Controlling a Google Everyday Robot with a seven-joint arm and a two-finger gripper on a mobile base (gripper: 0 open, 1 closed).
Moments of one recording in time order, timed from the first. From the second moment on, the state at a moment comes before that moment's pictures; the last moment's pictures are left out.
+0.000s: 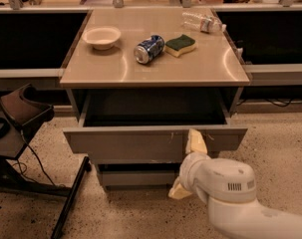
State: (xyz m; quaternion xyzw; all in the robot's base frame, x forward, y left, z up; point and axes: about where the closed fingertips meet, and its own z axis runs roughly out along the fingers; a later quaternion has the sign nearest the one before) arm 0.468 -0.098 0.670 -0.55 0.74 -0.15 0.36
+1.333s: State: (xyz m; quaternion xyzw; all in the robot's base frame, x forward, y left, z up) arm 0.591 -0.143 0.706 -0.56 0.72 -0.21 0.35
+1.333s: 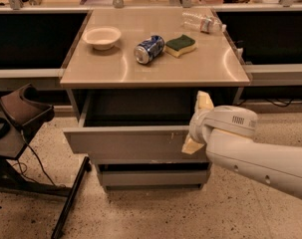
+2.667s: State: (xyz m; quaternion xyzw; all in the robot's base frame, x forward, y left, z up) arm 0.599 -0.138 0.636 -0.58 0.73 -0.14 0.33
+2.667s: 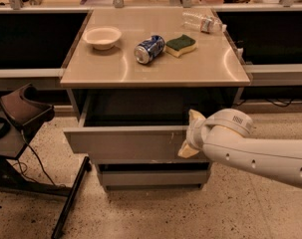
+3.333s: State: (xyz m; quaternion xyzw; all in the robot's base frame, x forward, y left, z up) arm 0.599 -0.138 0.636 -0.58 0.73 -0.14 0.33
